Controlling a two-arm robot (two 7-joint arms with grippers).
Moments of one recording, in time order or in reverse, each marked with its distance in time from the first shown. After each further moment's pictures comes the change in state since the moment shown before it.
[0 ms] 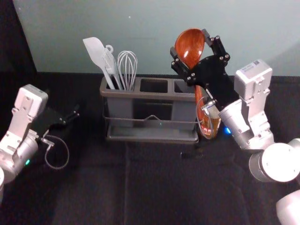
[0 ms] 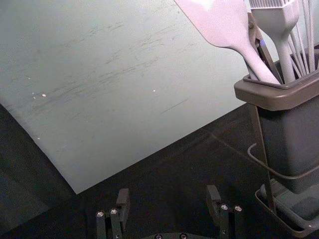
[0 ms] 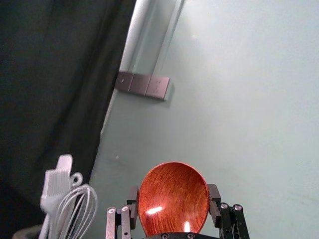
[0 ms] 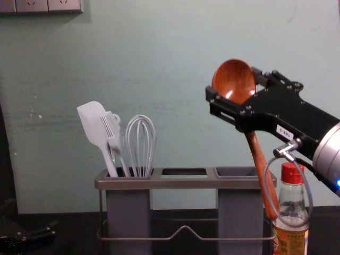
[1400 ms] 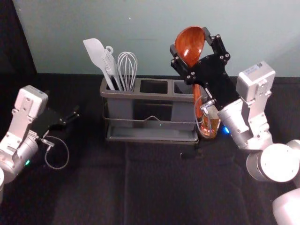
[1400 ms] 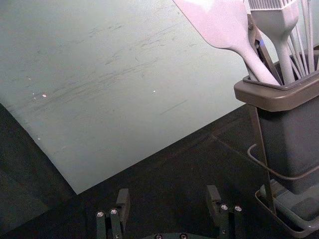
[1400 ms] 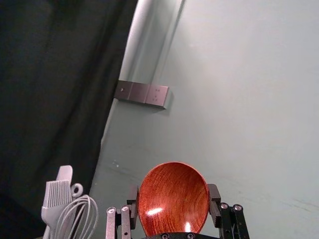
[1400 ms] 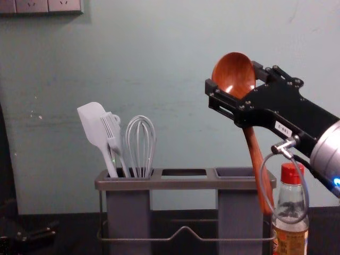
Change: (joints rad) left arm 0.000 0.000 0.000 0.000 0.000 0.000 0.000; right arm -0.001 -0.040 0.030 0.022 -0.001 -0.051 0.027
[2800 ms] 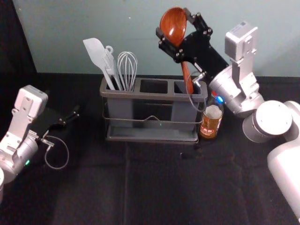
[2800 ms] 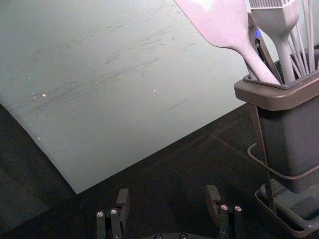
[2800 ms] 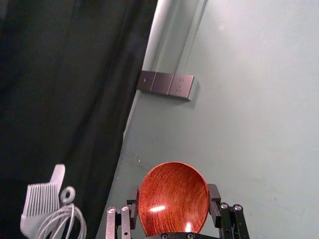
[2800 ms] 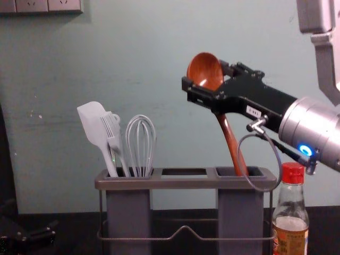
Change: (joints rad) left arm 0.000 0.000 0.000 0.000 0.000 0.000 0.000; right arm 0.274 0.017 -0.070 0.269 0.138 0.023 0.162
